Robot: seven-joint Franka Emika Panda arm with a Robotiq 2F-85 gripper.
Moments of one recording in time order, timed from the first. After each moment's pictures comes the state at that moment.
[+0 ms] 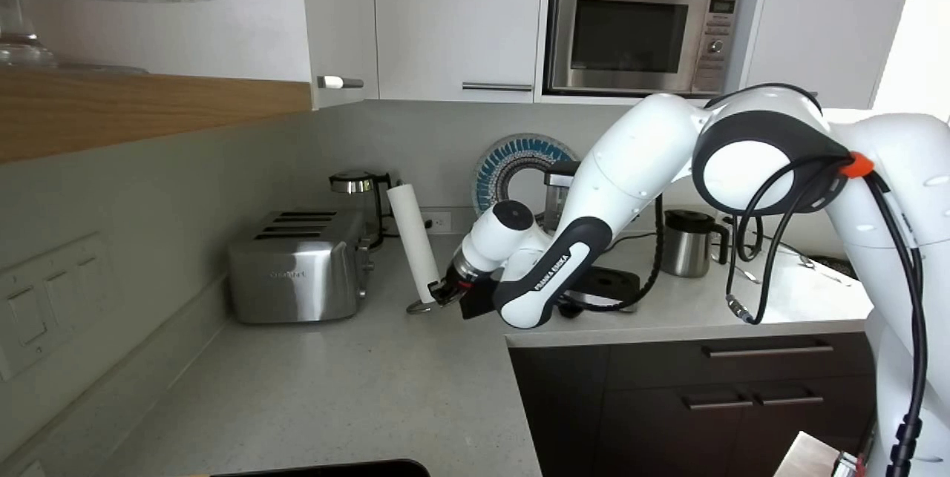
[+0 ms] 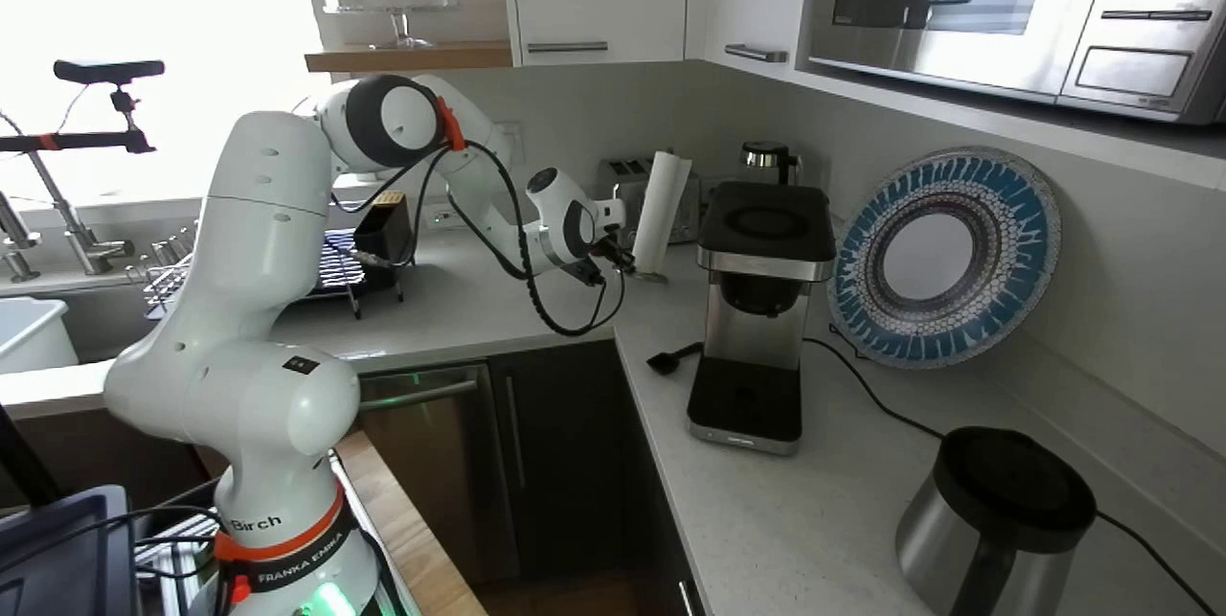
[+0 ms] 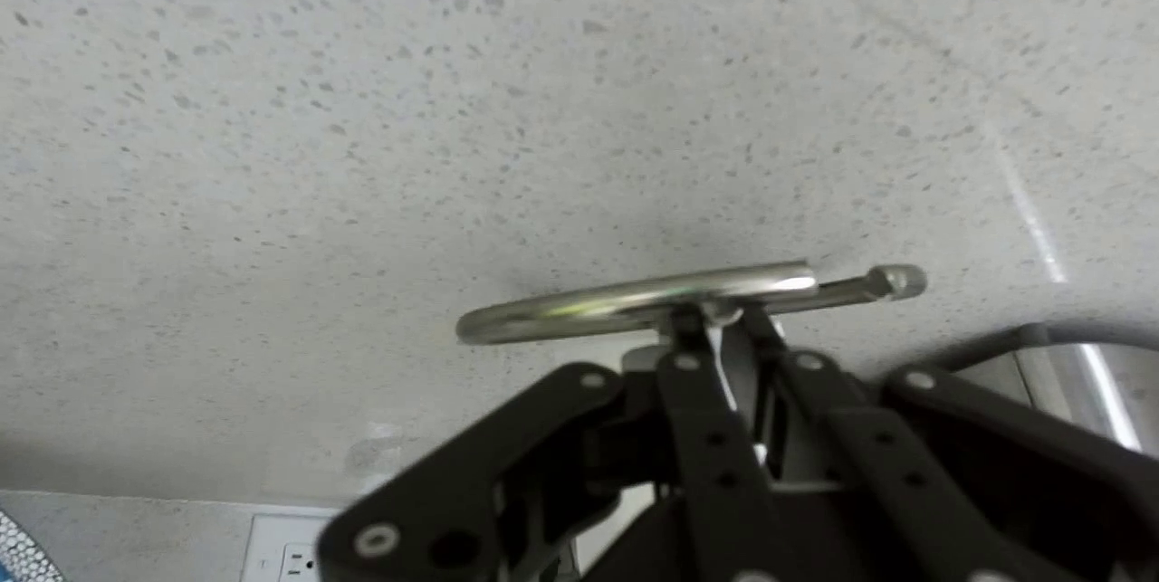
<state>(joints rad) 0.62 0.55 -0.42 -1.96 -0.38 3.18 0.73</state>
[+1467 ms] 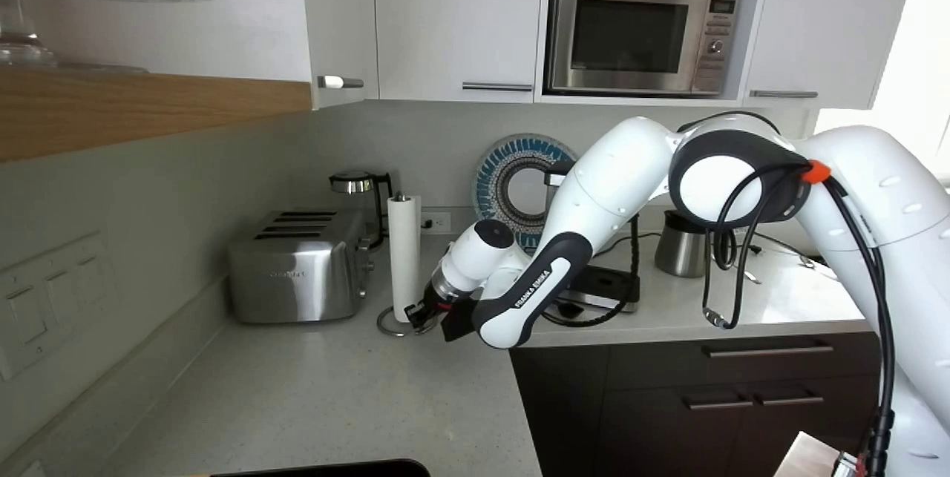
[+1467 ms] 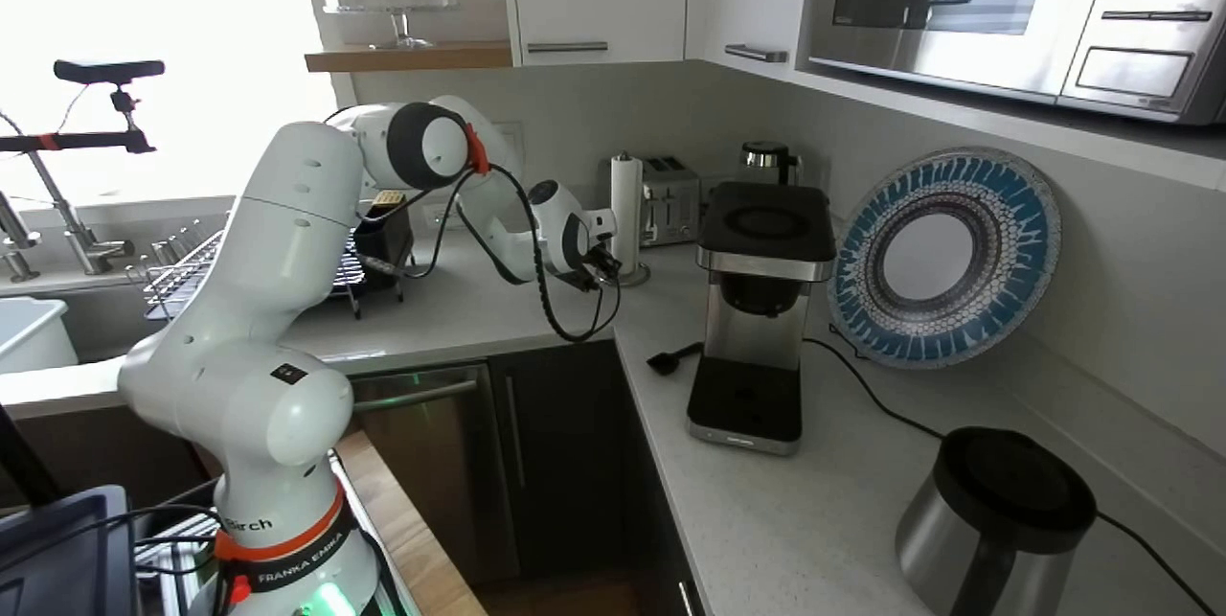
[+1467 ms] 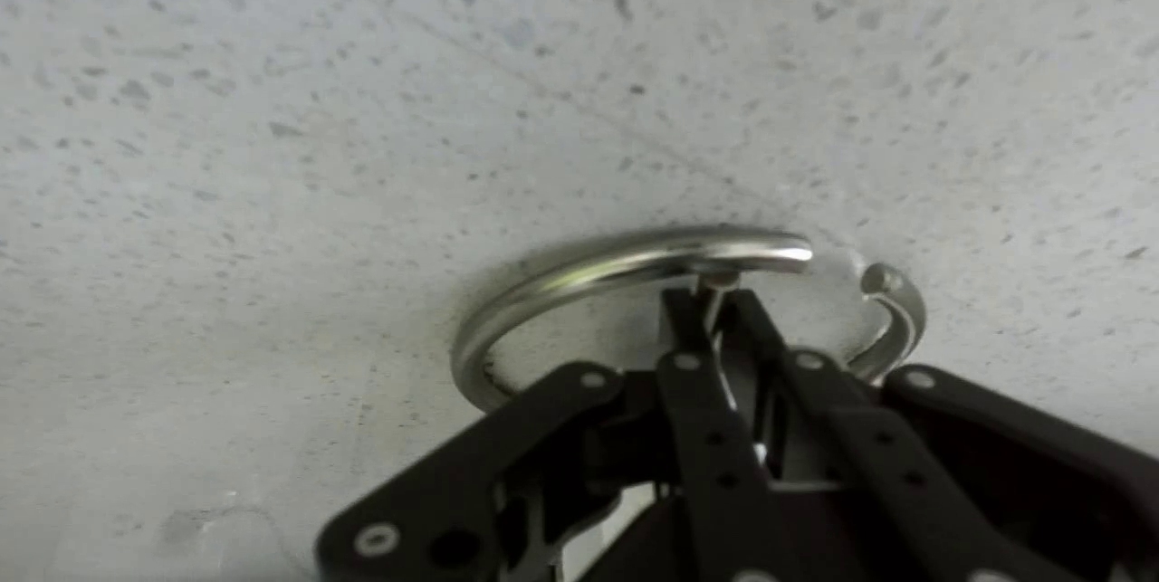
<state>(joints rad) 0.47 0.65 -0.19 -1.85 -0.38 3.18 0.63</state>
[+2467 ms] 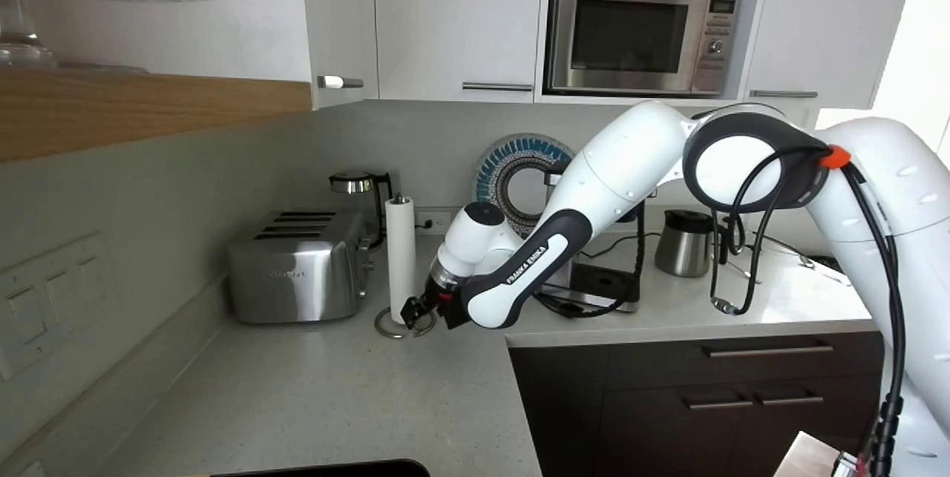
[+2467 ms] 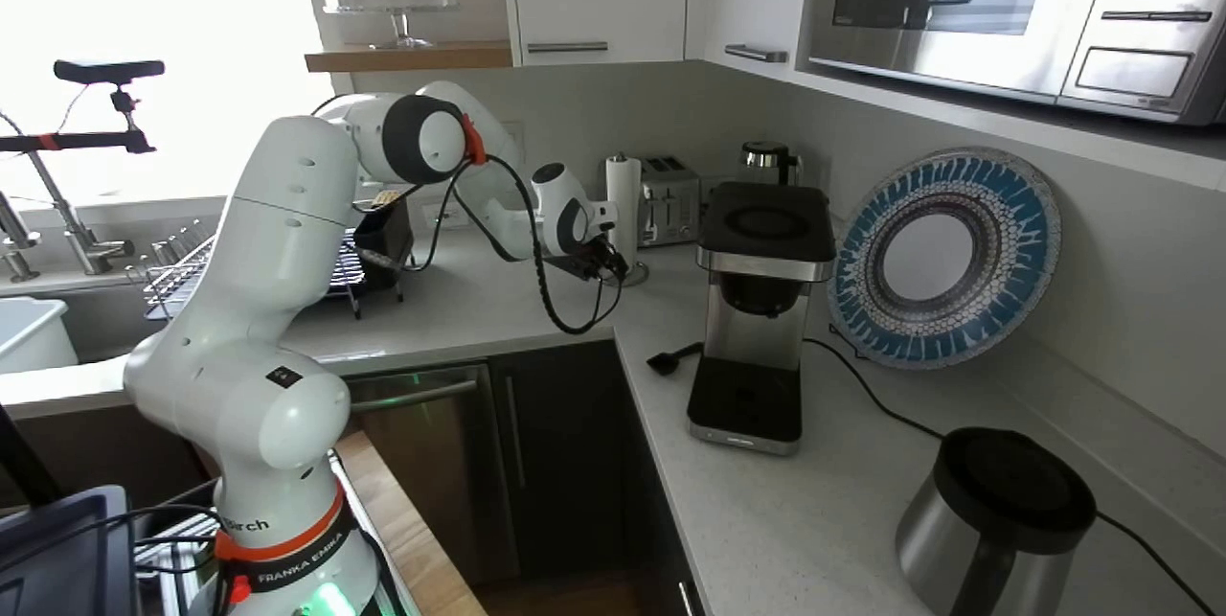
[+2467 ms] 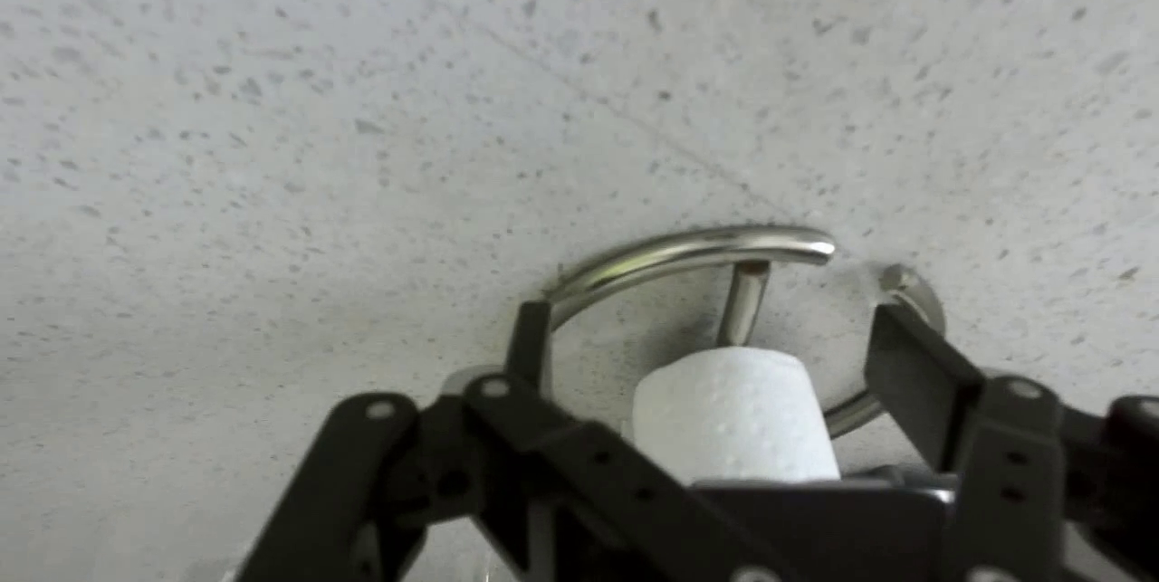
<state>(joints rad) 0.42 0.59 -0.11 -1.84 -0.27 2.97 0.48</state>
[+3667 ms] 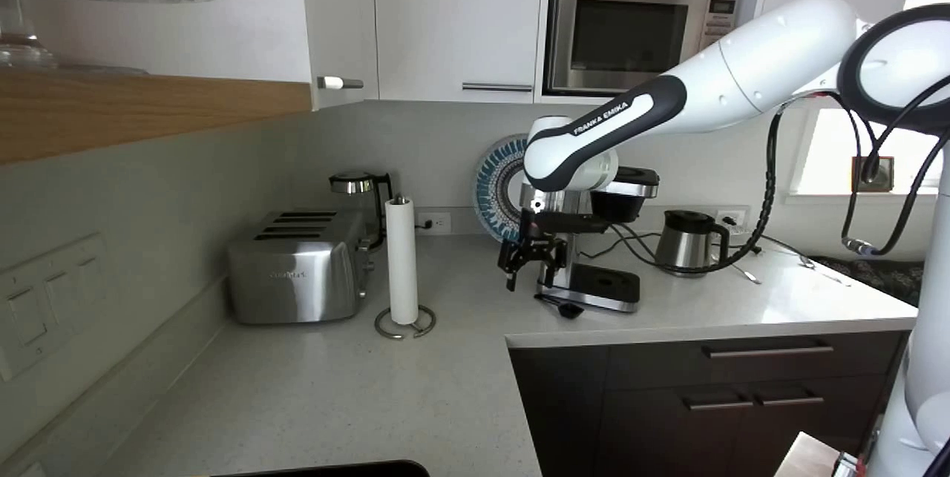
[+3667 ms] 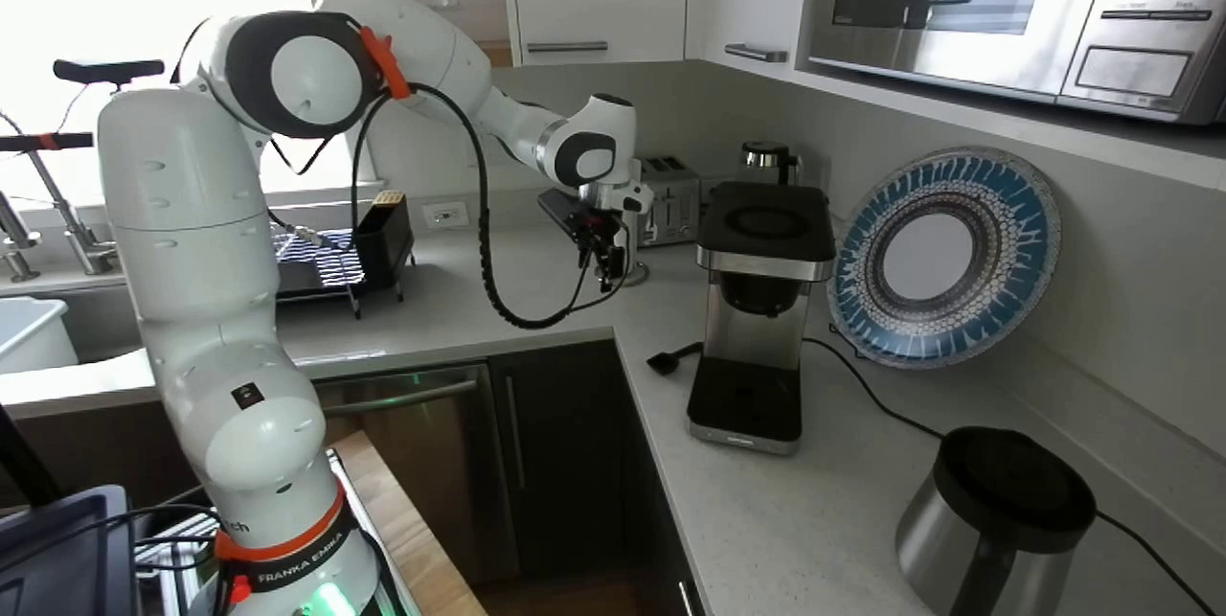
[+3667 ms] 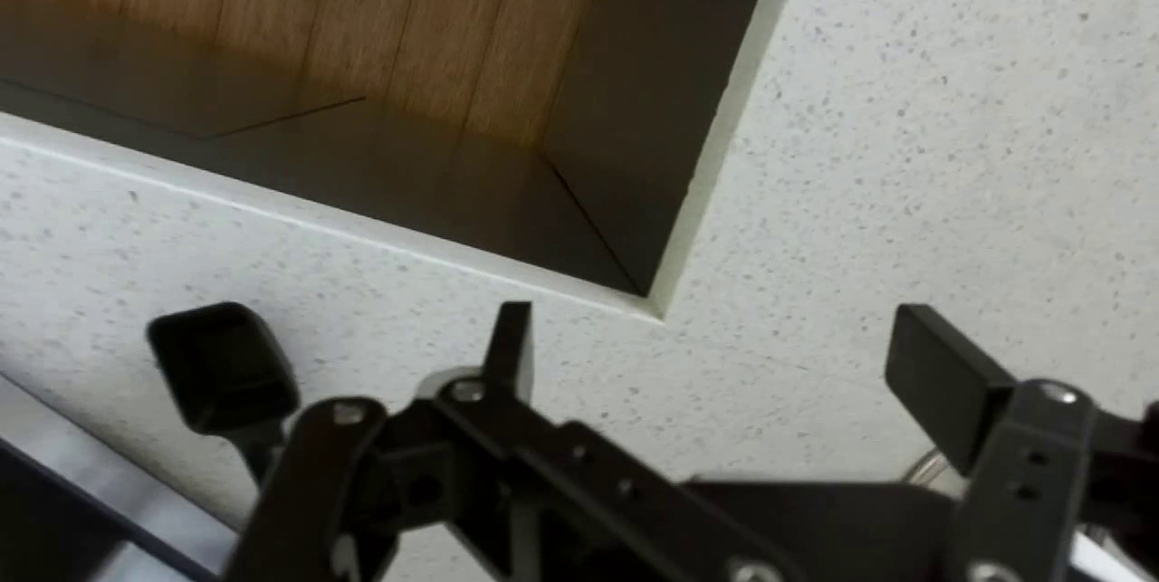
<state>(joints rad) 0.08 0.10 0.02 -2.05 0.16 2.13 0.22</state>
